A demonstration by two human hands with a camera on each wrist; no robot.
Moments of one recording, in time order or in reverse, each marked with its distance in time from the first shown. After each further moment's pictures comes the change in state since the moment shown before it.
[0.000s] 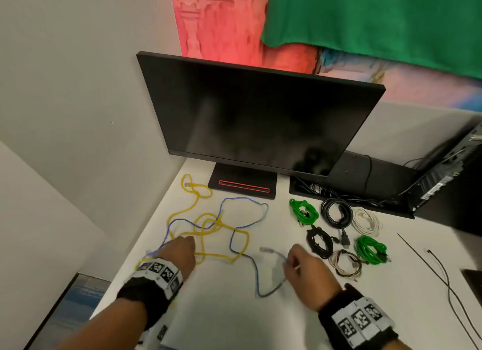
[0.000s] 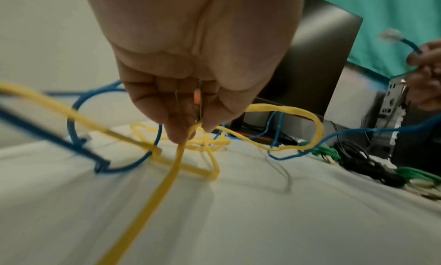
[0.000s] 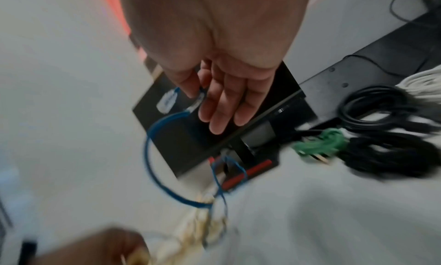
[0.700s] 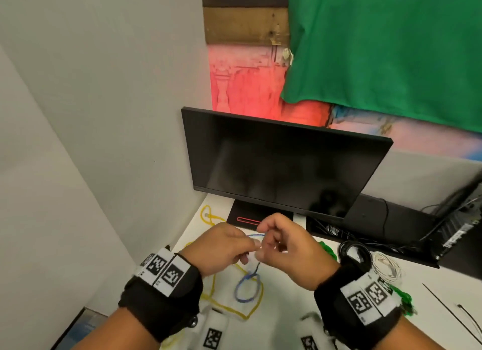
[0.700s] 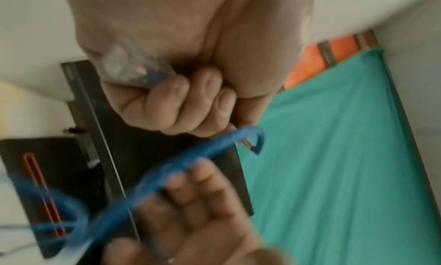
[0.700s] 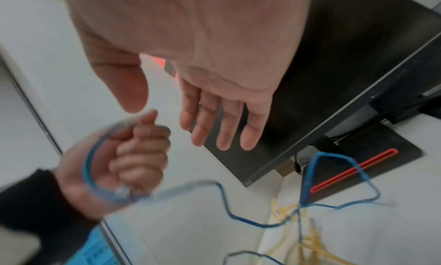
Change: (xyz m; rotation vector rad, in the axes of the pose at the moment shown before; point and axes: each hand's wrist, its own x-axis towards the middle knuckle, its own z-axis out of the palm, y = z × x) left_hand -0.068 0.048 -0.143 -1.040 -0.044 0.350; right_hand 0.031 -0.151 -0.085 0.491 -0.143 -0.447
